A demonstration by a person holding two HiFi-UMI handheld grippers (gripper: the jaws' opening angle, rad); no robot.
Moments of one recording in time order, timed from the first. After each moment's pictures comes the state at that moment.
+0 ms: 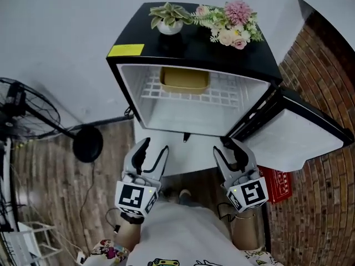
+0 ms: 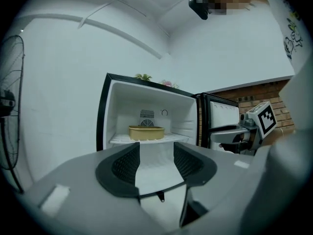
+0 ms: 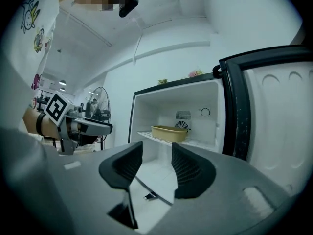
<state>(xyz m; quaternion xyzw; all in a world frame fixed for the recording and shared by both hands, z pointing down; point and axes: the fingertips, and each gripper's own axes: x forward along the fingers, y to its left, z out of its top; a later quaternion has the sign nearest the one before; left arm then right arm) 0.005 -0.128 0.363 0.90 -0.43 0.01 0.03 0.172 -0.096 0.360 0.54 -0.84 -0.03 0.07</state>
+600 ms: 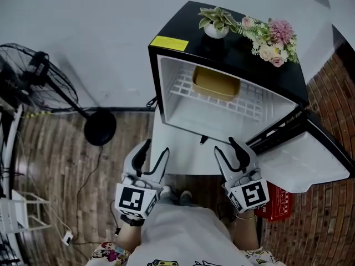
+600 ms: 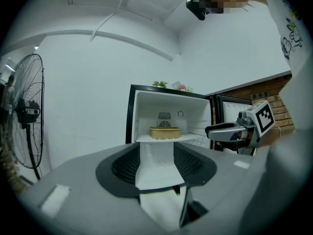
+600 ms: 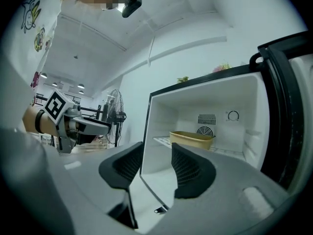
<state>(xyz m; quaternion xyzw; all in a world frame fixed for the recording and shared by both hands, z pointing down) -0.056 -0.114 0.360 0.86 -0.51 0.01 0.03 0.114 -0.120 0.352 0.46 -0.88 -0.06 0.08</state>
